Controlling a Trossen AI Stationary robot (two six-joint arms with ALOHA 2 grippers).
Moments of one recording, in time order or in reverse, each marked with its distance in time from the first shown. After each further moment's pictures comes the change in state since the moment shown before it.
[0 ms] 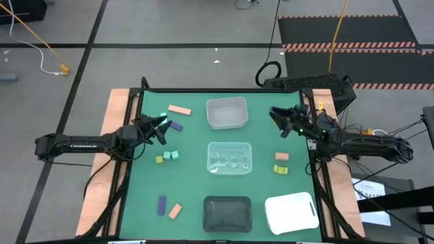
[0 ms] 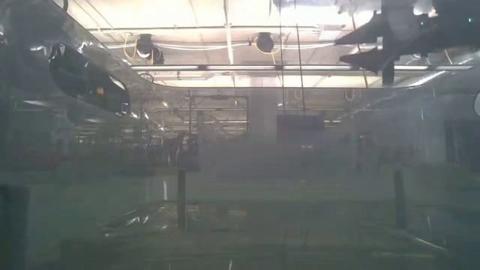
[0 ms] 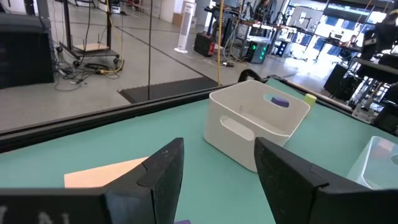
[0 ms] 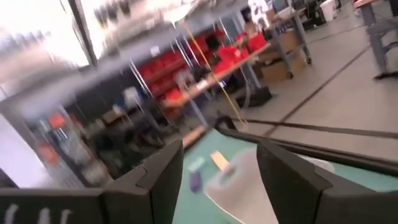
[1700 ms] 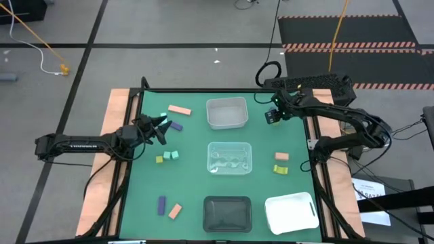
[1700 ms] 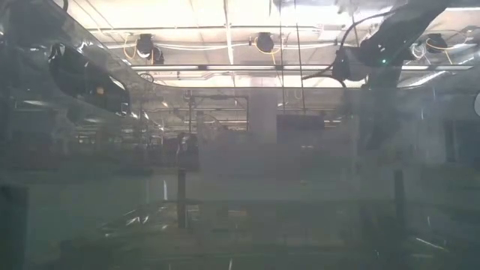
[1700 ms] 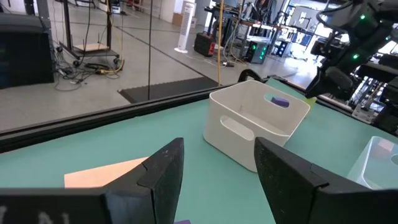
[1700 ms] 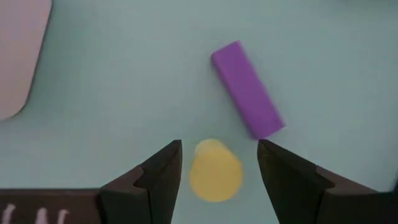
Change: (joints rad) left arm 0.000 0.000 0.000 0.000 0.000 0.000; right arm -0.478 0.779 0.441 -0.912 -0.115 0.055
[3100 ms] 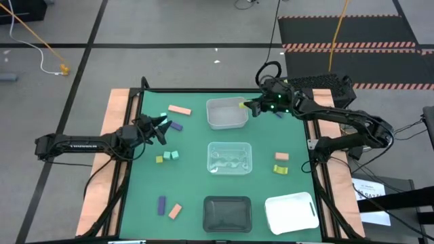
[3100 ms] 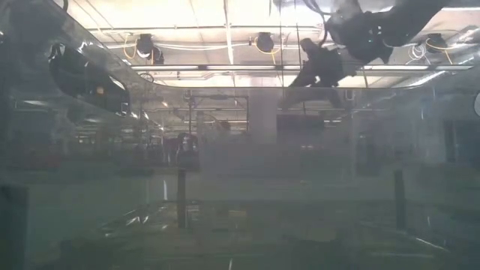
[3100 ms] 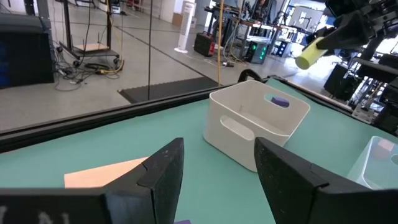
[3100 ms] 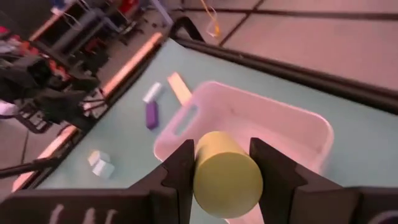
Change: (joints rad) left arm 0.000 0.000 0.000 0.000 0.000 0.000; right arm 0.122 -0.026 0.000 0.767 -0.359 0.013
